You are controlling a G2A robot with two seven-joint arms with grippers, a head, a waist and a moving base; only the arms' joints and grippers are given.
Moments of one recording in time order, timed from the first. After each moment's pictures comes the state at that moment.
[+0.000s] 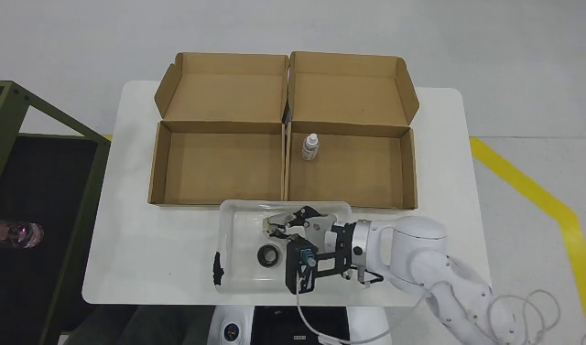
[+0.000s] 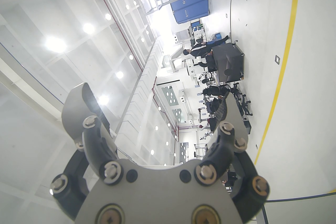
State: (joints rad) left arm -0.19 -0.18 -0.57 -1.44 2.04 -0.23 0.13; right arm -1.19 -1.05 0.94 -2.13 -1.53 -0.76 0.27
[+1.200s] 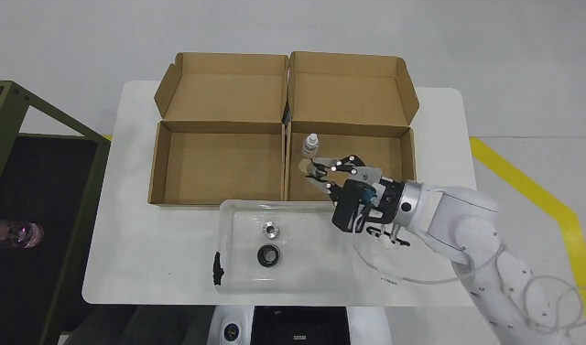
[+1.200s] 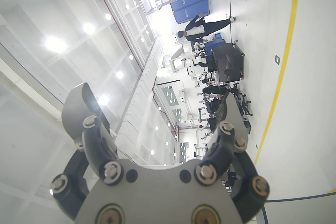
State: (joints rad) left arm -0.19 -0.18 -0.57 -1.44 2.04 -0.23 0.13; right arm -1.19 -1.04 1.19 -2.05 -1.45 -0.71 0.15
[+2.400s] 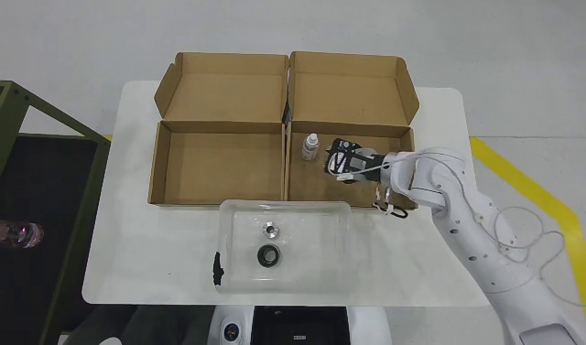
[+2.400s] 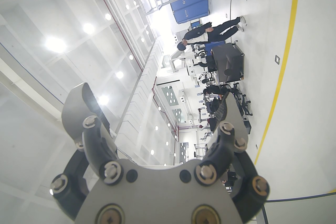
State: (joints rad) left arm -0.19 -0.18 -0.57 -1.44 2.04 -0.23 0.13; right arm -0.90 -1.08 1.01 -1.61 -1.23 -0.75 0.56
